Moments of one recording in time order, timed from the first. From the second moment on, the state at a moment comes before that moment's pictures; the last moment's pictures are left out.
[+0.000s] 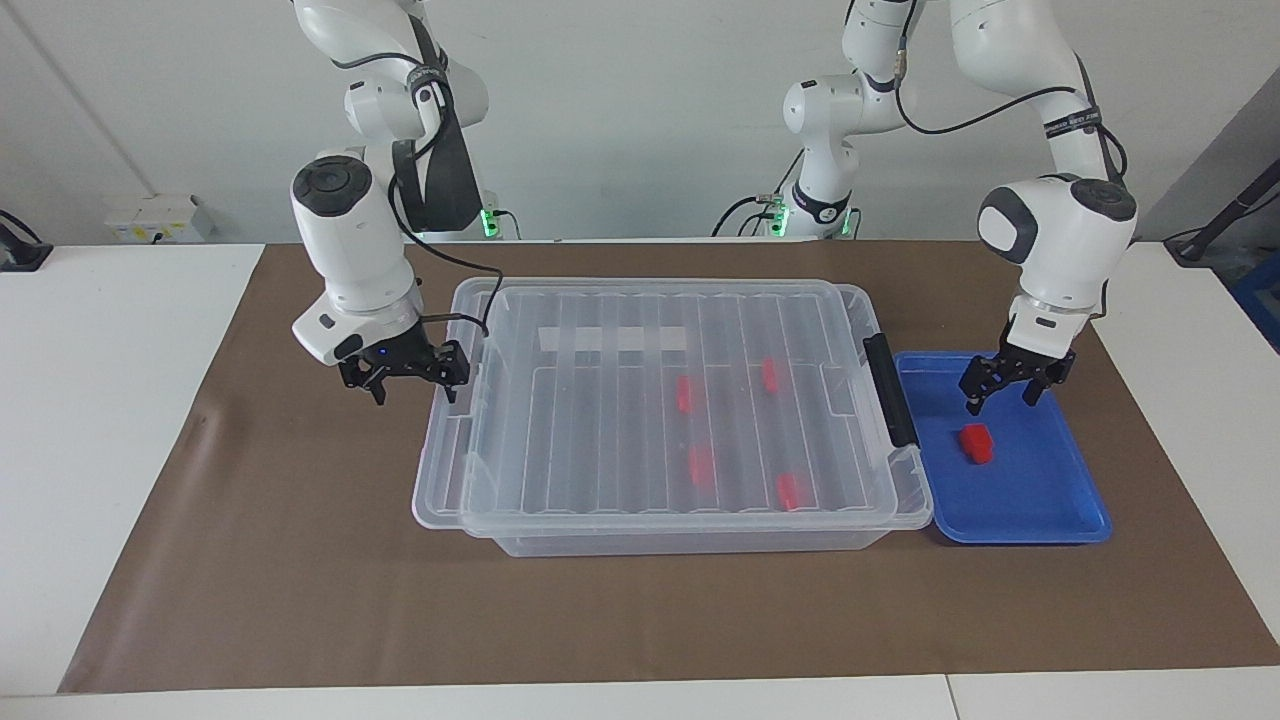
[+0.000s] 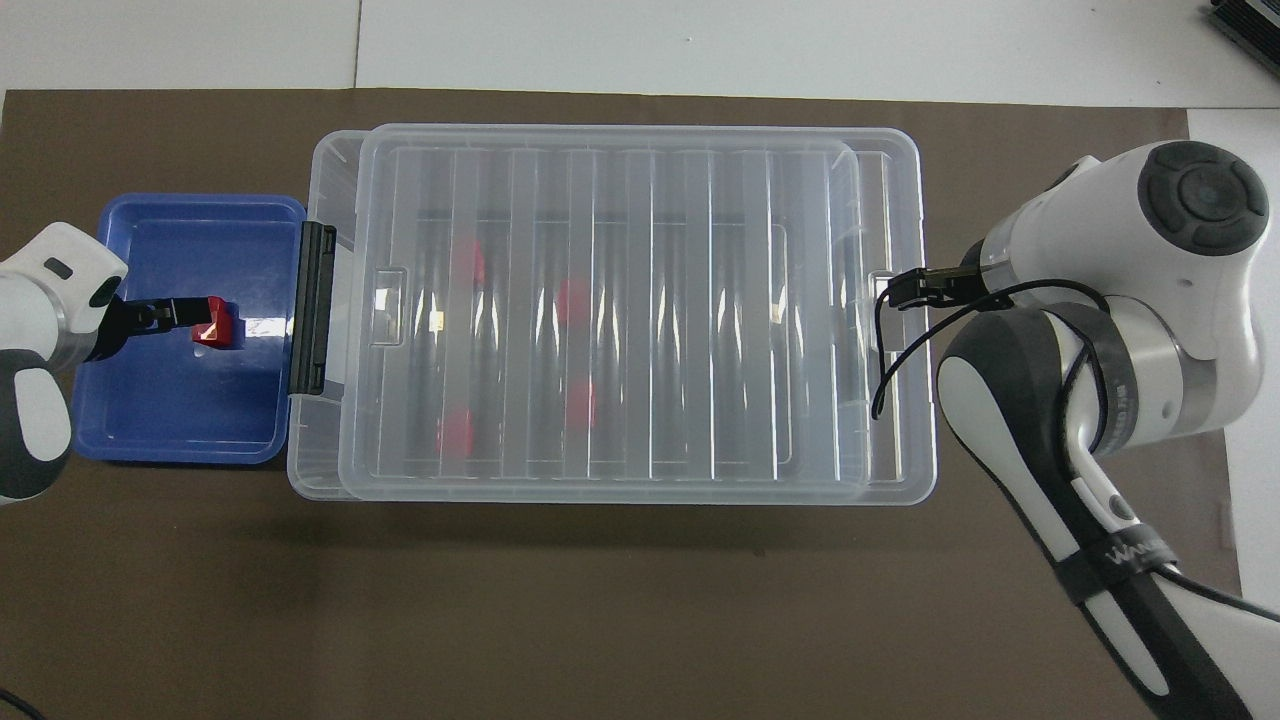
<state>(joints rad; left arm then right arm) 0.03 0.10 0.08 -2.13 -0.02 2.48 0.05 0.21 0.16 -0.07 -1.82 -0.05 2.05 0.15</state>
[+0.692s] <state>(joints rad) 0.03 0.24 0.07 -2.14 -0.02 2.65 0.05 0.11 0.14 -0.08 -1.81 -0.11 1.95 0.15</state>
